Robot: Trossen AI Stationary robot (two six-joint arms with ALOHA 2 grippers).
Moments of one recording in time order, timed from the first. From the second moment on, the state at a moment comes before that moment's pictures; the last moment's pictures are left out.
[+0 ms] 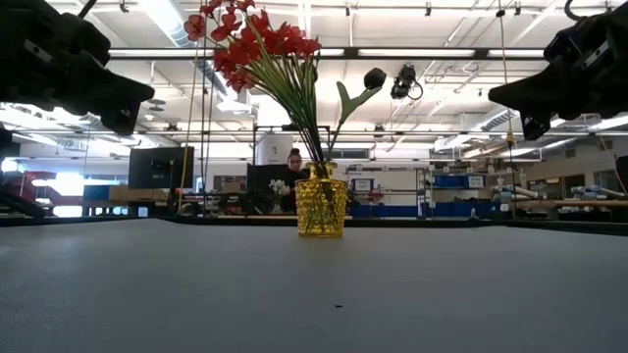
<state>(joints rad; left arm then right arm) 0.07 0.00 0.06 -0.11 0.11 -0.11 -0.05 0.04 0.01 0.04 0.09 0.21</state>
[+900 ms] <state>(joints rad) 0.06 0.03 0.01 0.02 0.09 -0.11 -0.05 0.01 0.01 0.03 0.05 0.16</state>
